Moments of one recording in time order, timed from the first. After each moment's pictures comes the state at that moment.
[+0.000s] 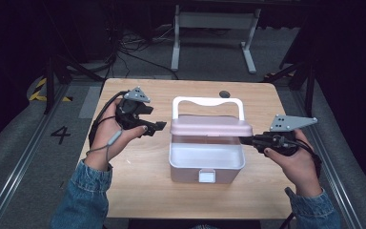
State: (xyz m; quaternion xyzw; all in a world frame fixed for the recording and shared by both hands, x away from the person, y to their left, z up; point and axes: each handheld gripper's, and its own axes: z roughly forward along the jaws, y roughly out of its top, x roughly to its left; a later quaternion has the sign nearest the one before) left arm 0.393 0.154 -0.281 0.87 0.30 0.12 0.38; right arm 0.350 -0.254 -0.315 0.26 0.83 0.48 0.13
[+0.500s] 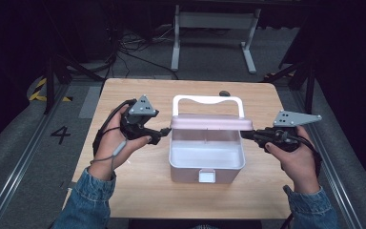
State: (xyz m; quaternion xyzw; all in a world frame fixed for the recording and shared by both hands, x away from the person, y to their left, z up) left arm 0.379 0.138 -0.290 0.87 0.24 0.17 0.40; right arm 0.356 -0.258 -0.311 0.28 0.80 0.51 0.14
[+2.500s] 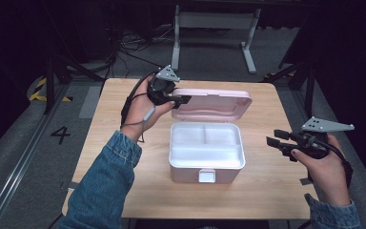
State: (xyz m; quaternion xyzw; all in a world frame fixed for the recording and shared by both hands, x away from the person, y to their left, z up) left arm 0.459 0.090 -0.267 0.86 0.23 0.15 0.42; right arm 0.339 -0.324 -0.321 0.40 0.78 0.45 0.18
